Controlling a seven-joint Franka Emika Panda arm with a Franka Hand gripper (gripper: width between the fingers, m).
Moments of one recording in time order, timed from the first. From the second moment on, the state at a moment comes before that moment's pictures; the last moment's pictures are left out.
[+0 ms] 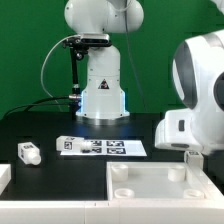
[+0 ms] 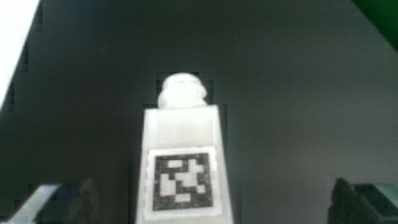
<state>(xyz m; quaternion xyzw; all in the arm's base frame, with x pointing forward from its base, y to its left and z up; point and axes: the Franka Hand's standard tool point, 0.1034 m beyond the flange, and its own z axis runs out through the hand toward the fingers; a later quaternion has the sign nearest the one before) 0.458 0.185 0.019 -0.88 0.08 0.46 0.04</state>
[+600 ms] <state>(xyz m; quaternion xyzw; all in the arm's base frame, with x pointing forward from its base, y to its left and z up) 0.456 0.183 0.010 -0.88 0.09 0.46 0.04</state>
